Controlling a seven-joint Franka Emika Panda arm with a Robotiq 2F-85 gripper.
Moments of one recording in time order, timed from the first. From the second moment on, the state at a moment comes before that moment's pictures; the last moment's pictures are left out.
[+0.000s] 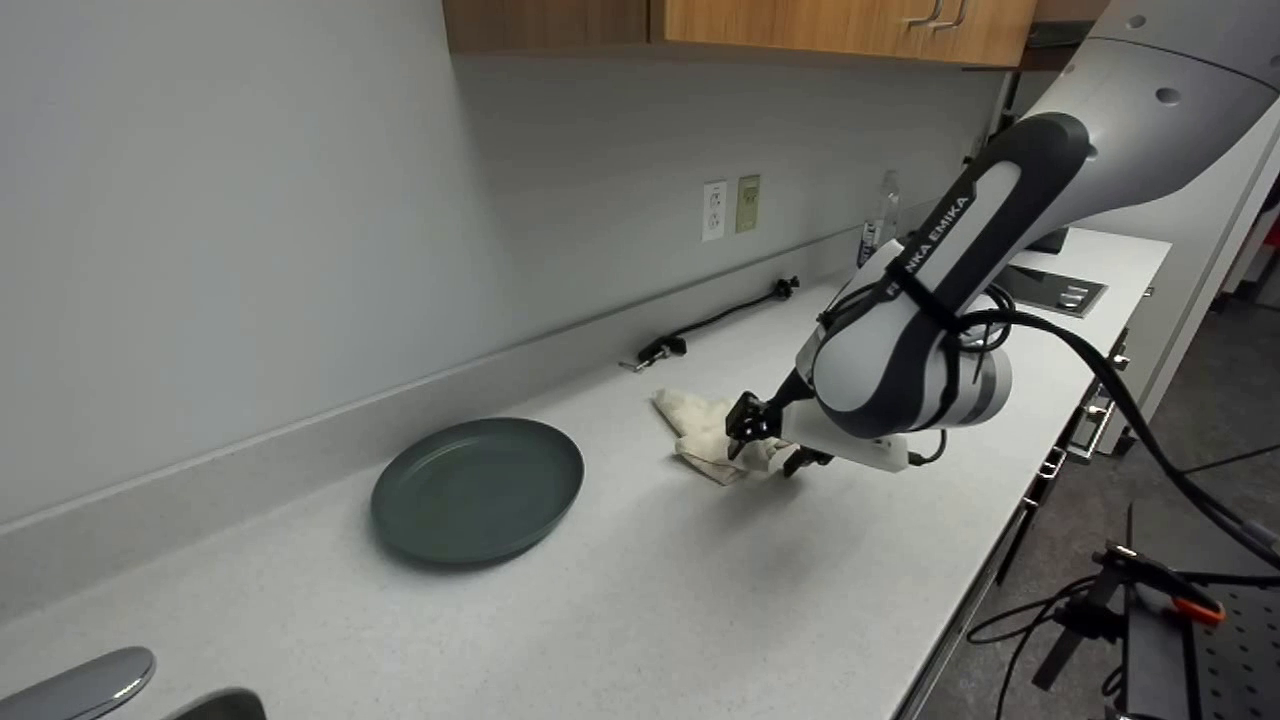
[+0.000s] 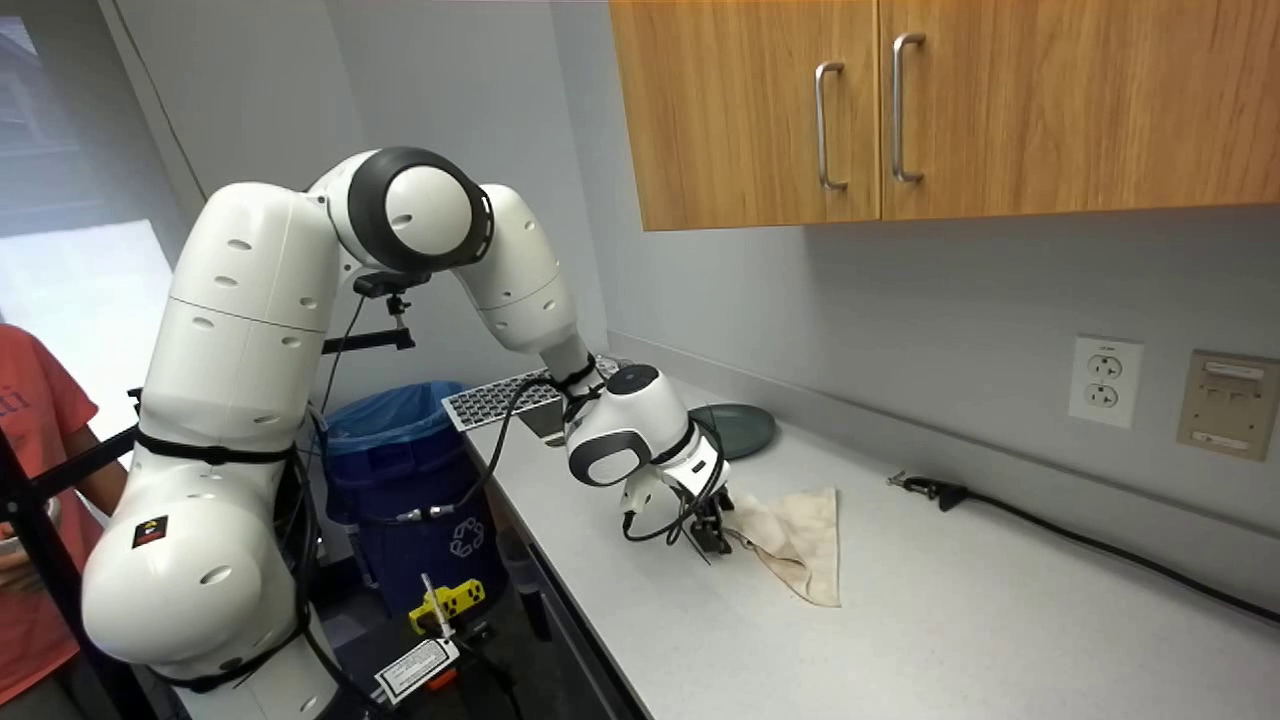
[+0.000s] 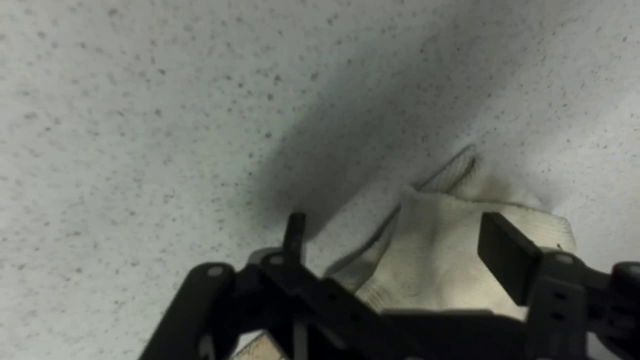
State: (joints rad) arm 0.00 0.53 0.13 -2.31 0.57 3.28 0.42
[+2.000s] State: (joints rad) arm 0.10 0.39 0.03 -2.34 0.57 3.28 0.43
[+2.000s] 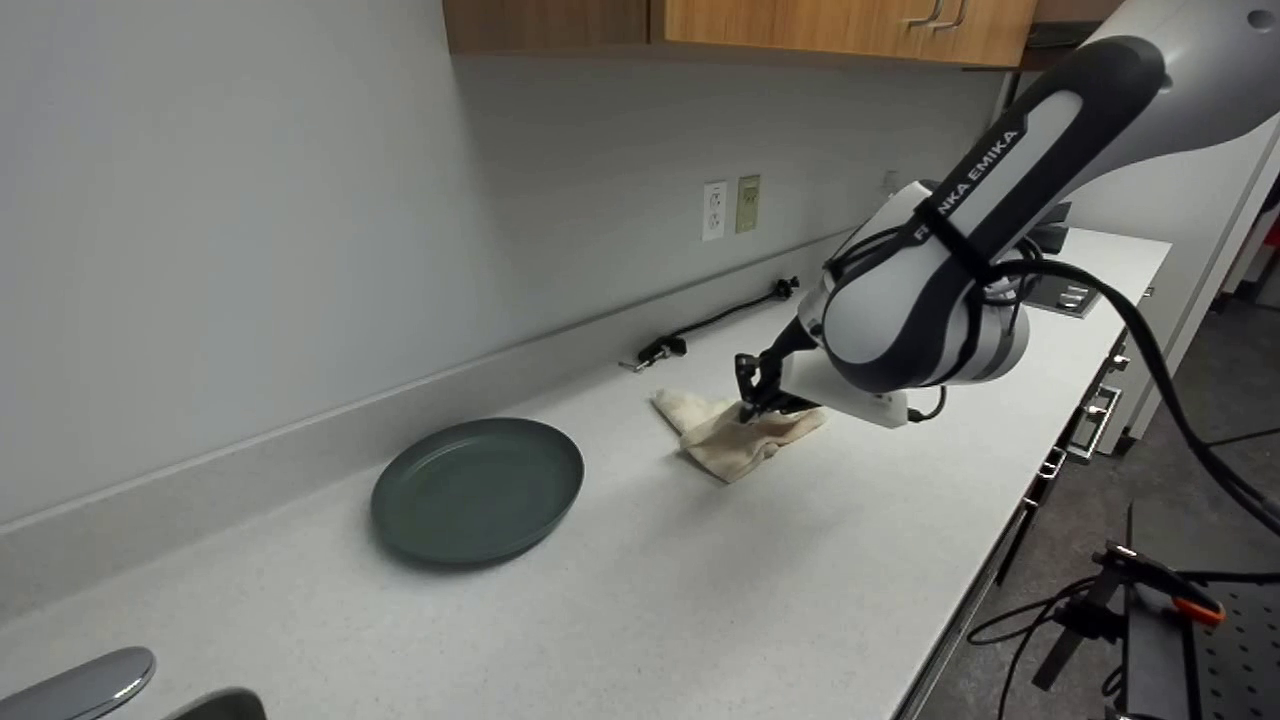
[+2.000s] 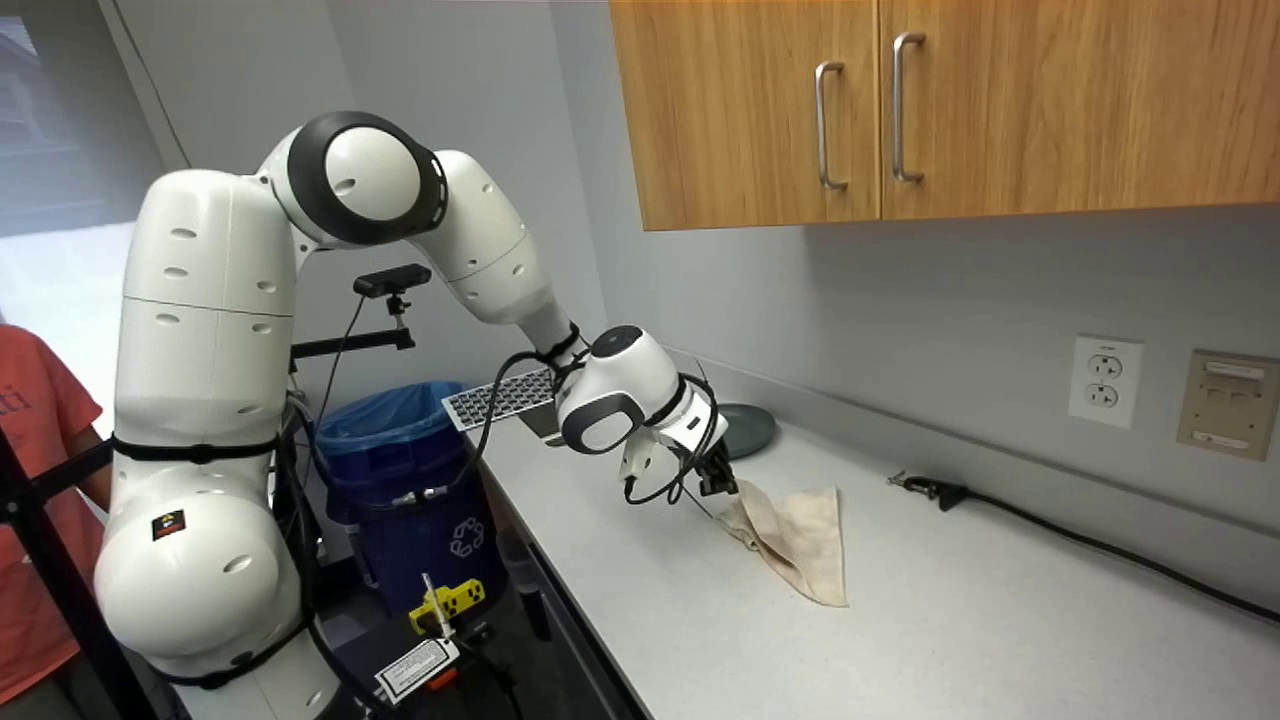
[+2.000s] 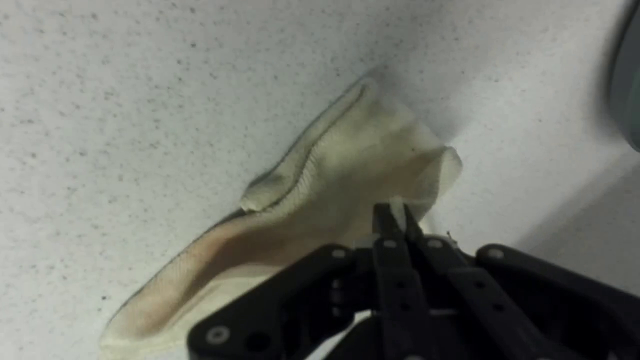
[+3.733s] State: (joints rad) arm 0.10 0.28 0.03 -2.64 0.49 3.26 0.43
